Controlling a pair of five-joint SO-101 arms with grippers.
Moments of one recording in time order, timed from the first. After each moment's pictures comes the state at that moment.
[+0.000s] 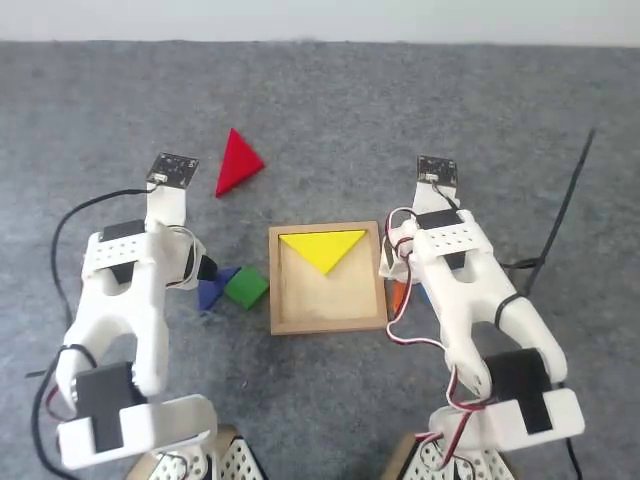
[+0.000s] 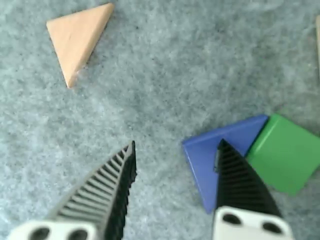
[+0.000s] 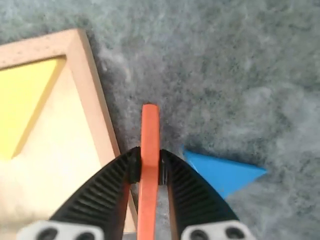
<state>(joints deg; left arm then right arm) -20.1 -5.8 44.0 53.1 -18.7 -16.6 -2.6 35.5 57.6 -20.8</state>
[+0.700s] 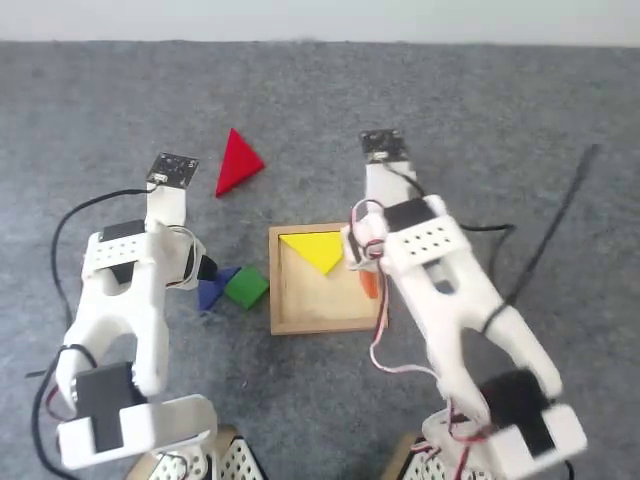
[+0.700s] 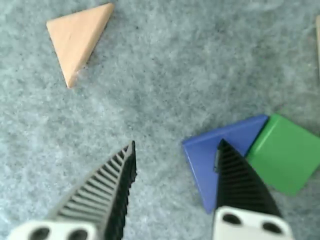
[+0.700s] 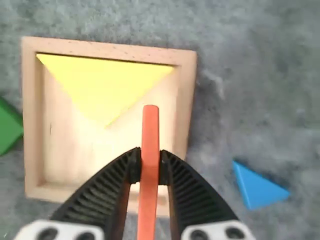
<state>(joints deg) -20.1 -5.8 44.0 53.1 -18.7 -27.0 -5.6 26.7 62.0 -15.3</state>
